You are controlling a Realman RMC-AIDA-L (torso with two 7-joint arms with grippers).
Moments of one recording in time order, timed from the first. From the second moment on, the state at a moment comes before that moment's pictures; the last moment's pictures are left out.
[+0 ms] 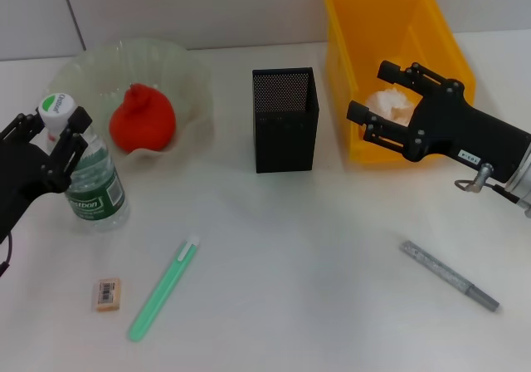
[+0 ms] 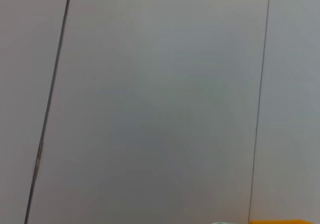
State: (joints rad) left arm -0.32 -2.07 1.34 0.24 0.58 1.40 -0.62; right arm 0.41 2.08 -0.85 -0.45 -1.37 -1.44 0.82
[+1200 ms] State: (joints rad) left arm -0.30 -2.07 1.33 0.24 0.58 1.48 -0.62; right arm 0.42 2.08 -0.85 -0.46 -1.38 -1.42 0.83
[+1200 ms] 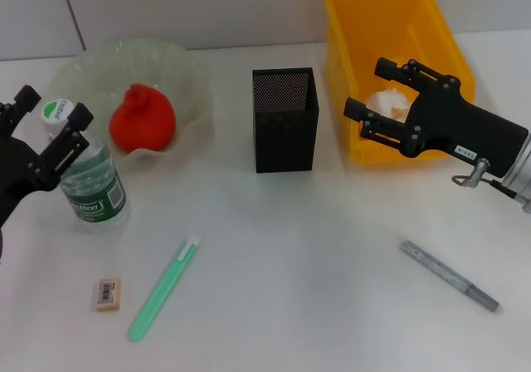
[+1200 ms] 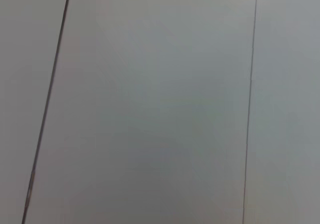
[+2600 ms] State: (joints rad) left arm -0.35 -2.01 1.33 0.33 0.86 1.64 -0.74; right arm 0.38 2.07 -0.85 -0.61 -1.55 -1.50 1.05
